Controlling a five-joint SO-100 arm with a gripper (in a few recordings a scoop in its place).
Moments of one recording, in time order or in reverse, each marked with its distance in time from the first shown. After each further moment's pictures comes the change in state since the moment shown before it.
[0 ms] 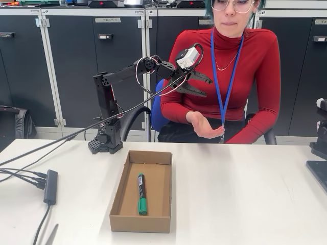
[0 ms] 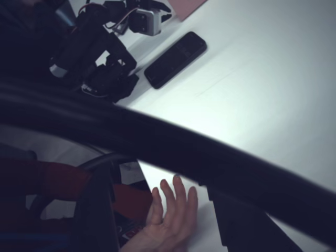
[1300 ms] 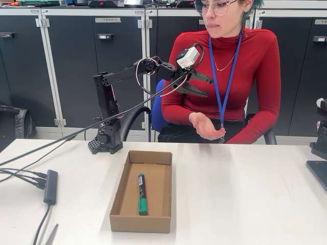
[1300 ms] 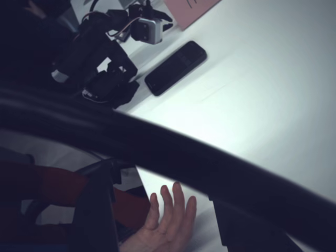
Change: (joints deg) arm 0.6 0.0 0.8 -2.3 -1.5
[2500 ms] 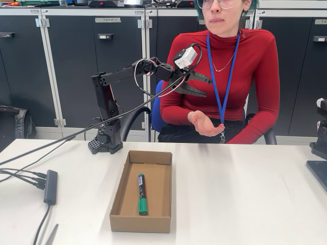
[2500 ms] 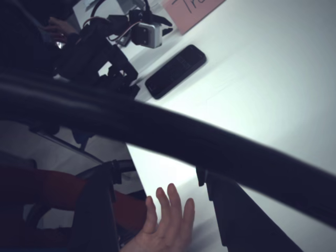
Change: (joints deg) arm 0.4 2.6 4.1 -2.9 0.3
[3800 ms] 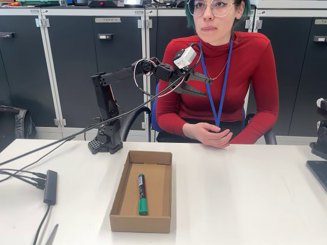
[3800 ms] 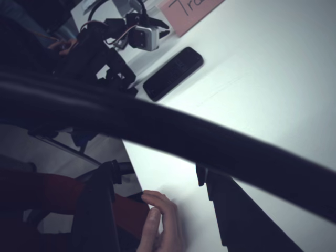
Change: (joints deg) arm 0.7 0.0 0.0 -0.2 0.4
